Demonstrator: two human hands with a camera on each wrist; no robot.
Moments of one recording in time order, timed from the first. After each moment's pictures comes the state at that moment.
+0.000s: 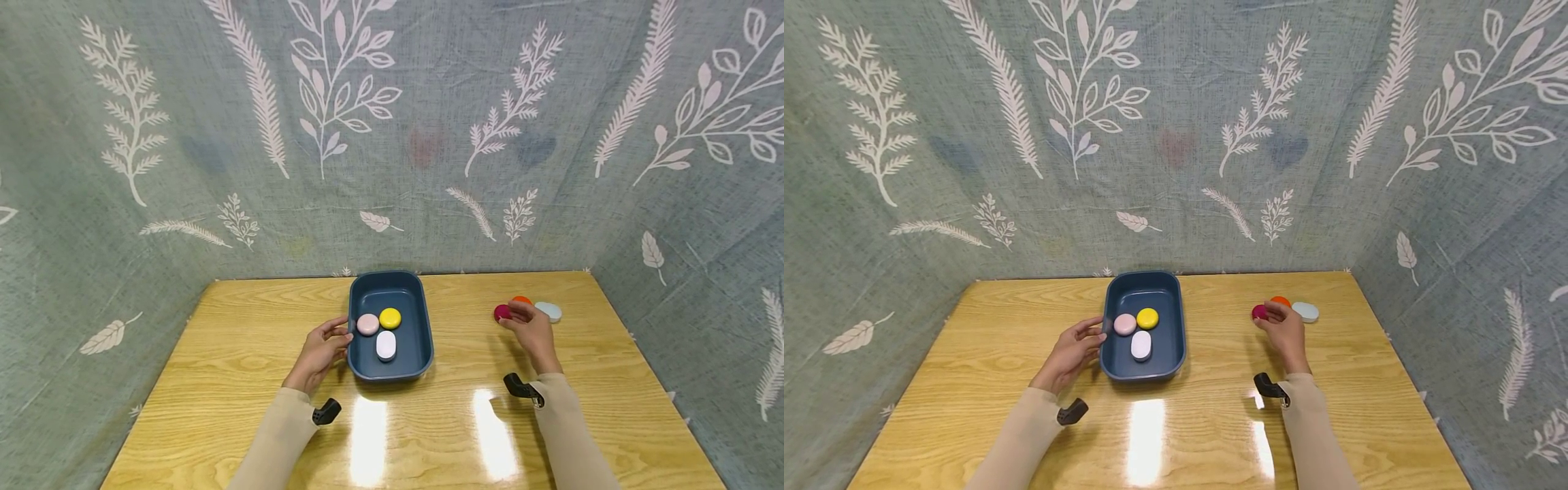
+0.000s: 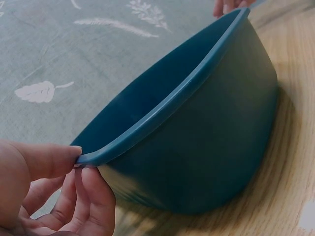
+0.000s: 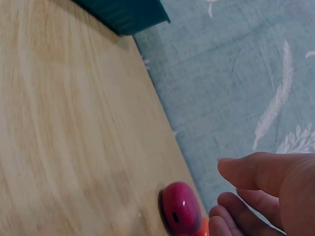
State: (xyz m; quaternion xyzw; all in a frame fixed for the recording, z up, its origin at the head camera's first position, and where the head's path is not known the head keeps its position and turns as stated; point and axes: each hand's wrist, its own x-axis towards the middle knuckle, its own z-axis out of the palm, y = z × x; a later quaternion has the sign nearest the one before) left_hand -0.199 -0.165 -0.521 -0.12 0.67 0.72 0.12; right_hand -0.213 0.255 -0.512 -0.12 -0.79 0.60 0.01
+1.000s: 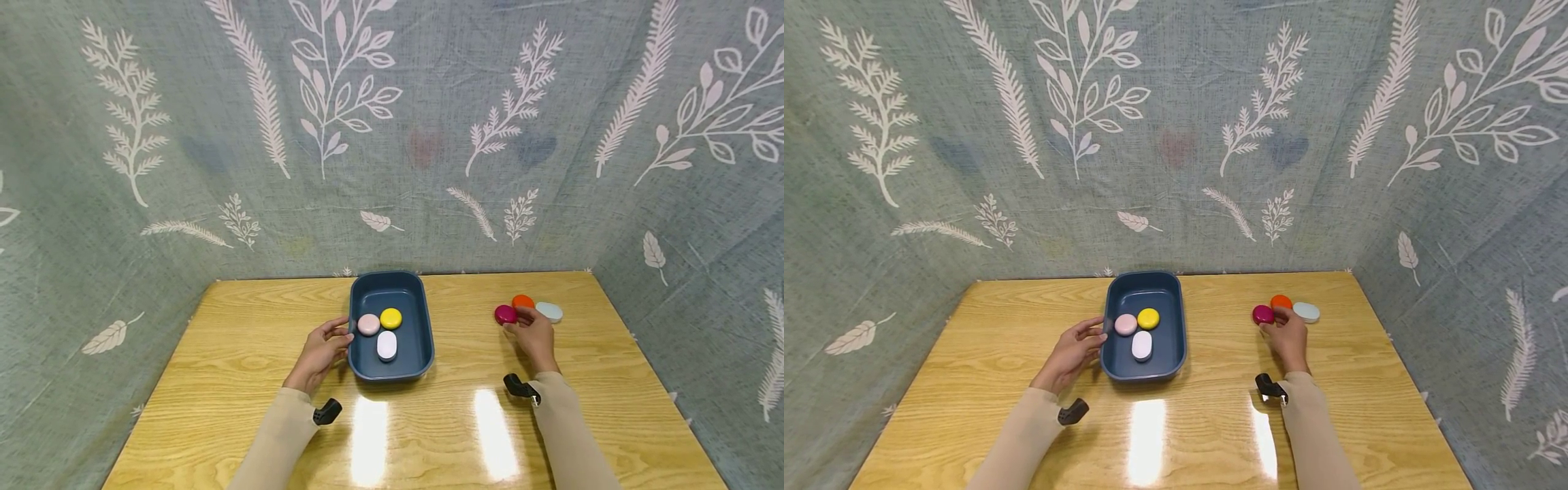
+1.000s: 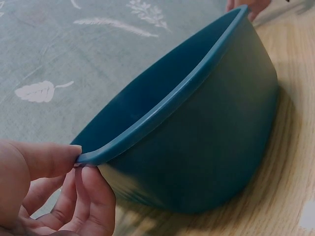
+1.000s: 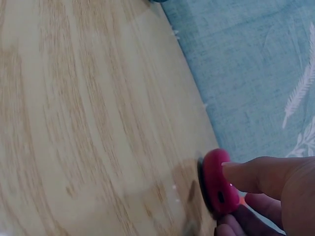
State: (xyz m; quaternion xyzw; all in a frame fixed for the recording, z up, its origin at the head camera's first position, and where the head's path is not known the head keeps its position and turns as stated) left_hand -0.198 -0.164 -0.520 -0.13 0.67 0.72 0.12; right_hand -0.226 0.264 -0.544 -0.15 -0.84 0.52 0.07
